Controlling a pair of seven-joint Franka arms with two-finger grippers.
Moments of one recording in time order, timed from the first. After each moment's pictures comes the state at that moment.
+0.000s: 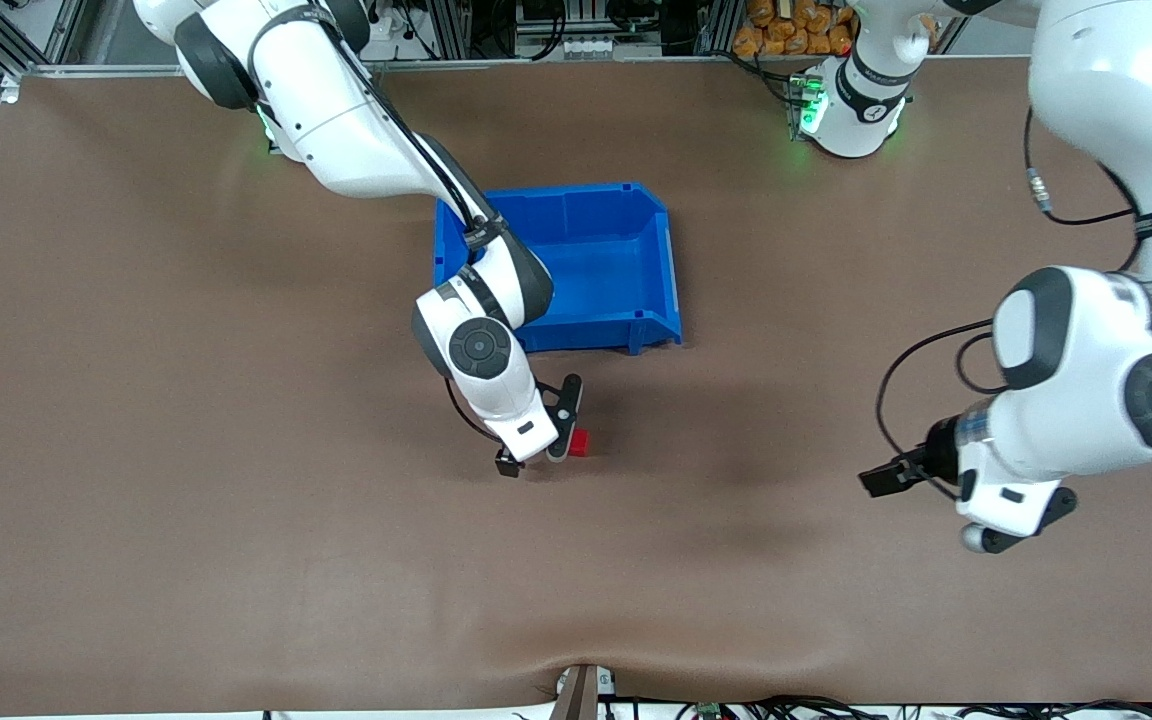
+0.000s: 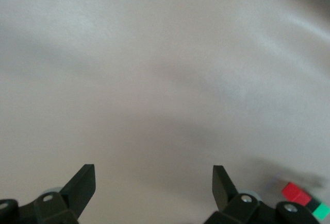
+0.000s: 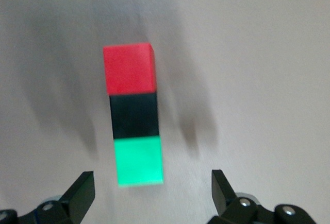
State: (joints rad) left arm -0.03 0.59 -0.13 -1.23 -0.05 1.81 -0.51; right arm 0.65 0.88 -0.07 -1.30 0.06 2.24 -0.76
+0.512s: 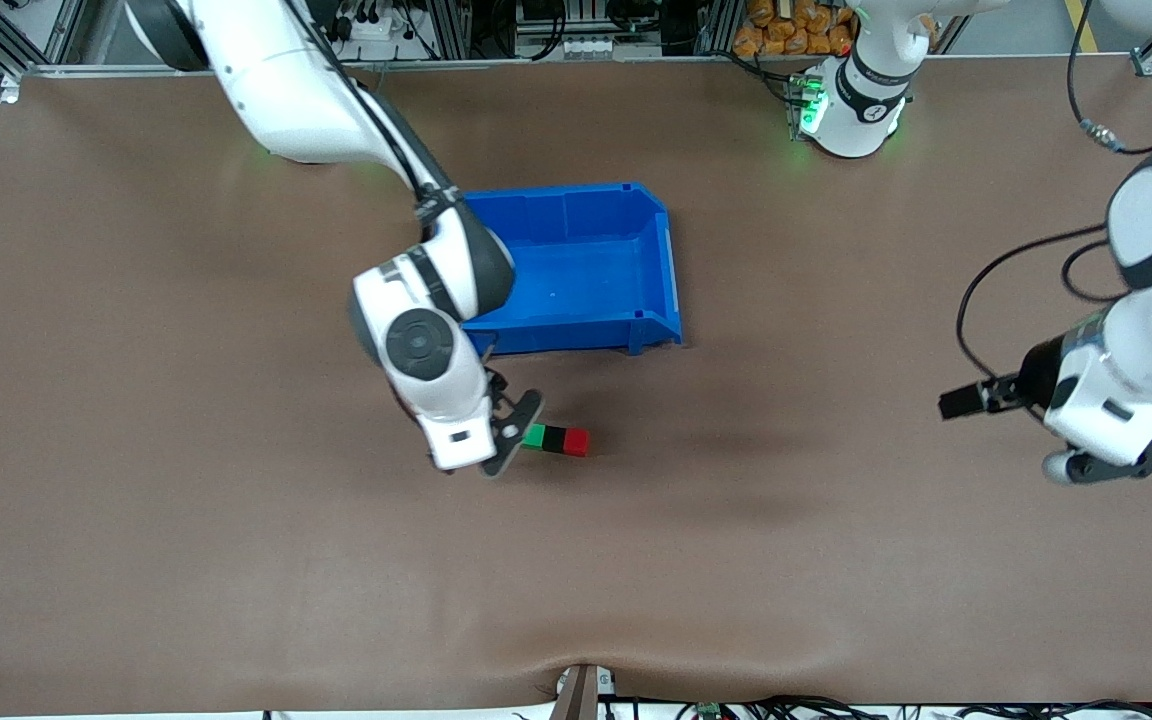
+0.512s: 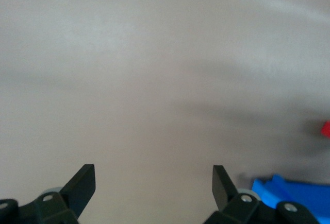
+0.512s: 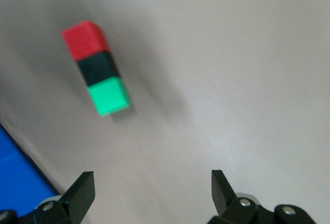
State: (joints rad) left arm -0.02 0.40 -0.12 -1.23 0.04 1.58 -0.29; right arm 0.56 0.73 -0.10 -1.29 0.06 2.02 -0.51
